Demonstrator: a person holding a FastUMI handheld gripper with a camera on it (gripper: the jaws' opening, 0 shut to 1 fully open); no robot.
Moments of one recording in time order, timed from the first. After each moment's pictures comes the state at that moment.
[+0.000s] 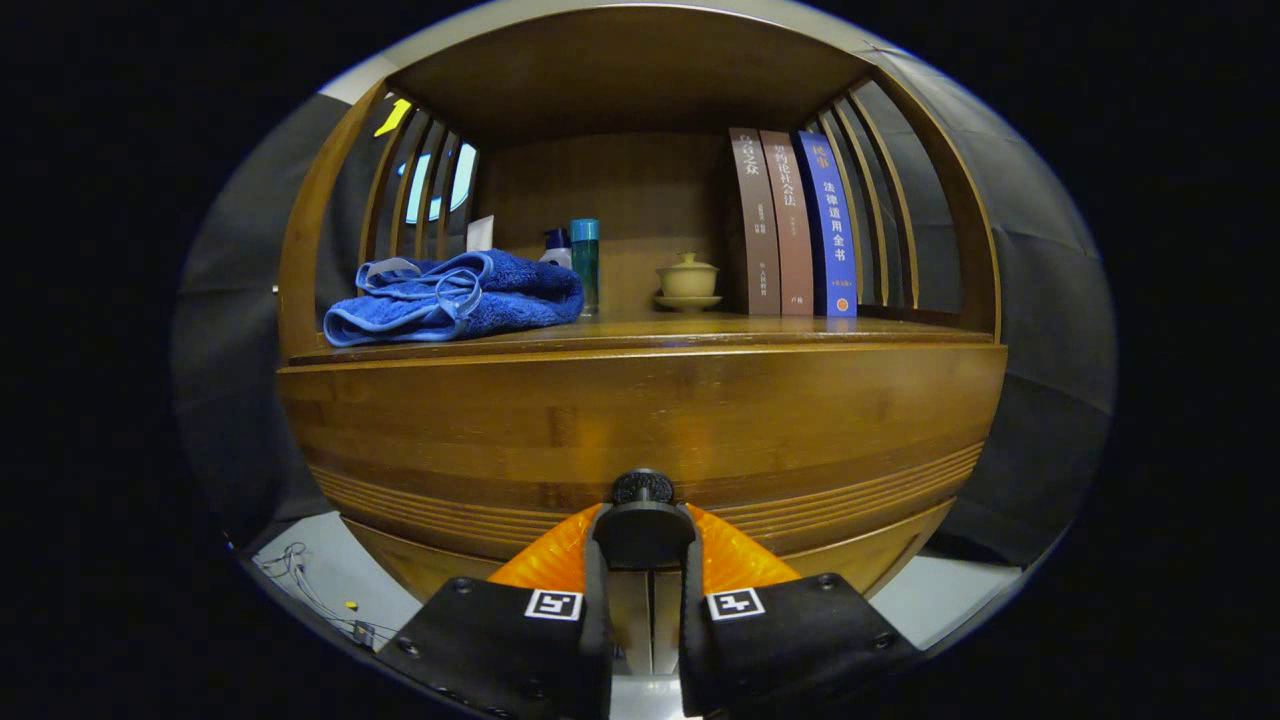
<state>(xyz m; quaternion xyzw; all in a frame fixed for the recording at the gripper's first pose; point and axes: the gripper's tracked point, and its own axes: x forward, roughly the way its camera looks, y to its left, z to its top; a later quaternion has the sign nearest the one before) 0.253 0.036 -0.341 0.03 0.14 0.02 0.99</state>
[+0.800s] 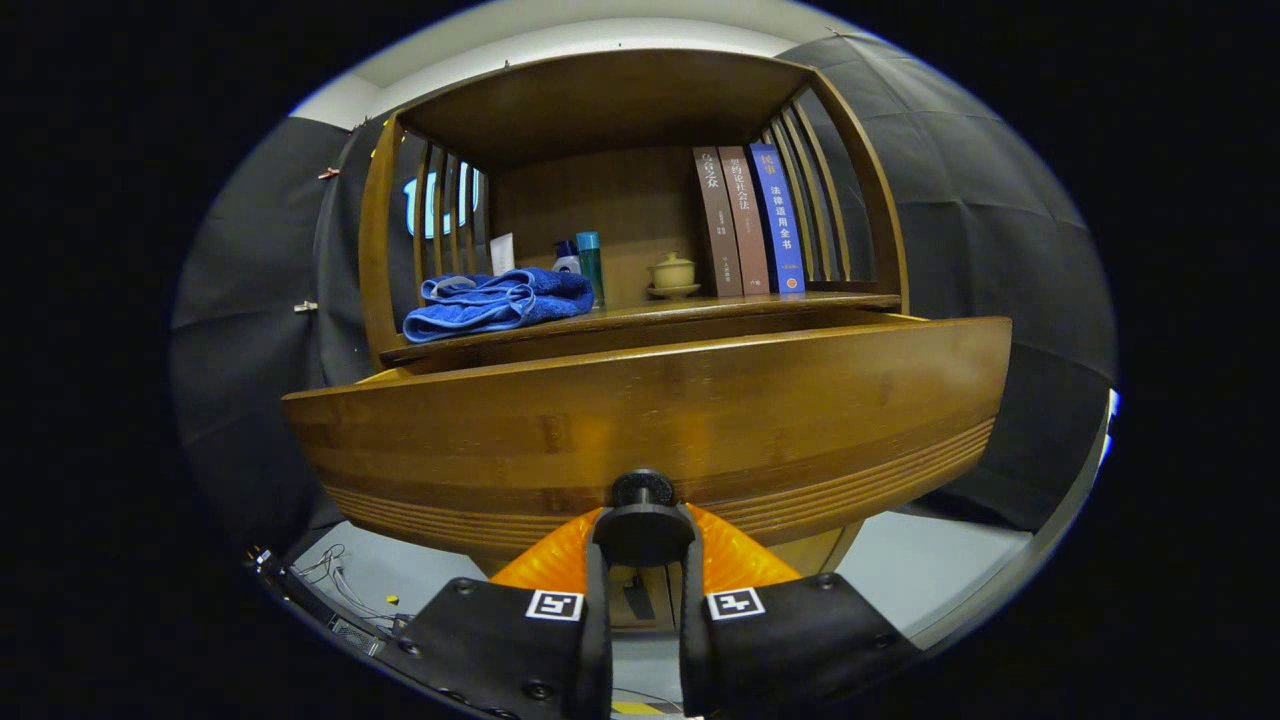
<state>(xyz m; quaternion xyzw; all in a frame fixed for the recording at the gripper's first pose) 0.122 0.026 -0.327 0.06 0.15 0.02 0.99</state>
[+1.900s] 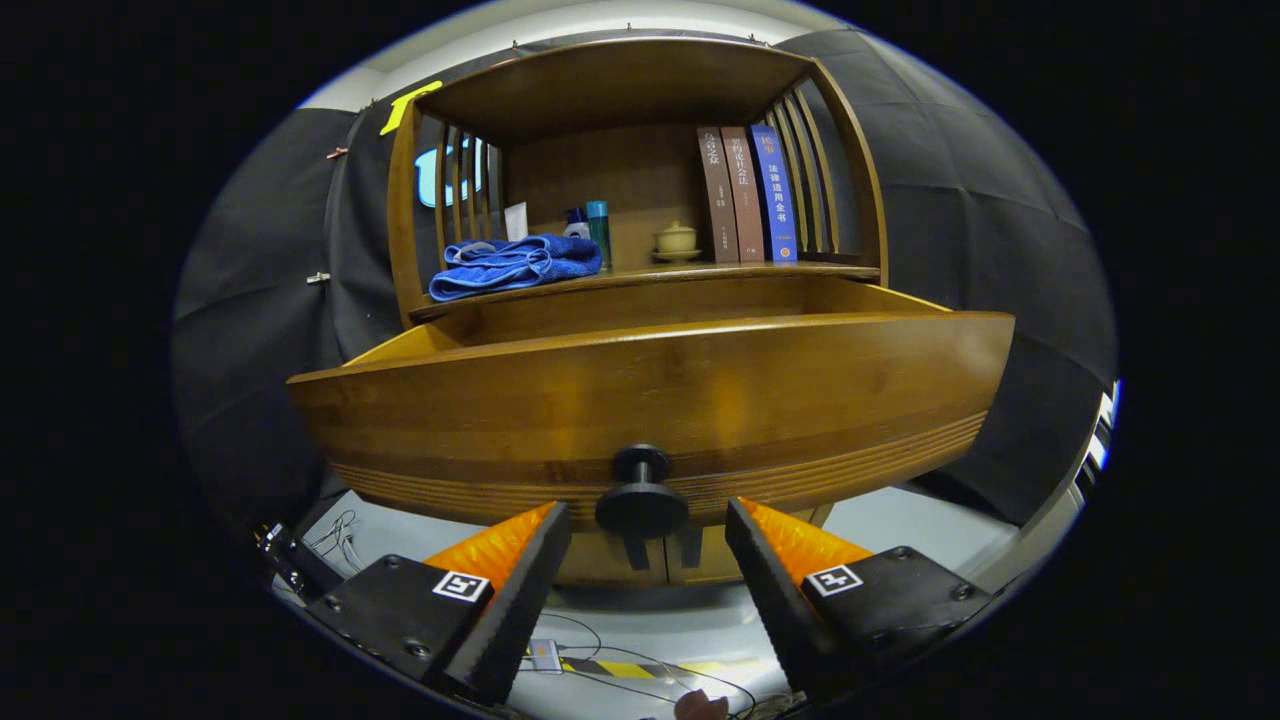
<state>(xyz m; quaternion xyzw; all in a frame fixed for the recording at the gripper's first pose) 0.061 0.016 -0.325 0.05 0.22 0.05 0.97</state>
